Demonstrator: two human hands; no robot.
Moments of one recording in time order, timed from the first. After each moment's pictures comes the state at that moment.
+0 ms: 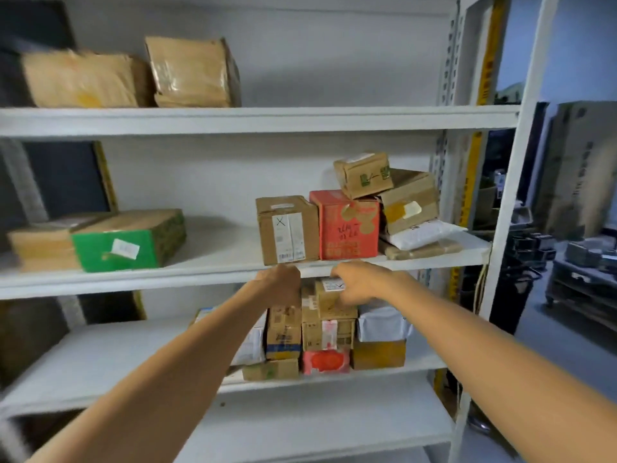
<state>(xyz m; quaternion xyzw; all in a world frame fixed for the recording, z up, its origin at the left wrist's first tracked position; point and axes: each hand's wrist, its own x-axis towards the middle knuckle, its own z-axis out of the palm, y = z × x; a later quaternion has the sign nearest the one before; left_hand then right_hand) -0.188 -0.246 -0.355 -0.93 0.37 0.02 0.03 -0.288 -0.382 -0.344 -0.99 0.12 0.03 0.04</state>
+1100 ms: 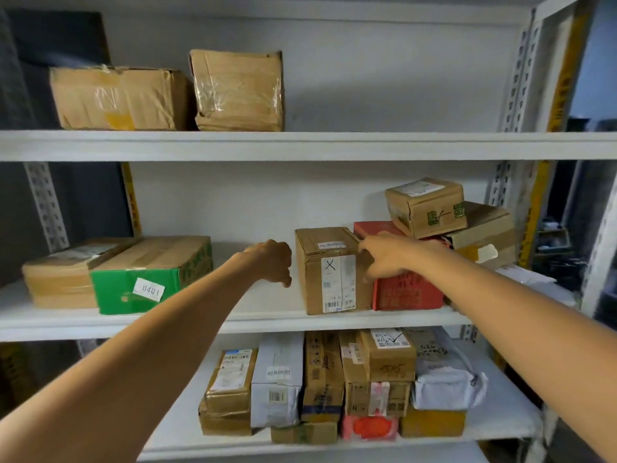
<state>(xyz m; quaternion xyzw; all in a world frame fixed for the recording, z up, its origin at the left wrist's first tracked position) -0.037 -0.196 -0.257 -0.95 0.31 -0.02 0.00 -0.147 -0.387 -0.243 -0.99 0.11 -0.01 -0.02</state>
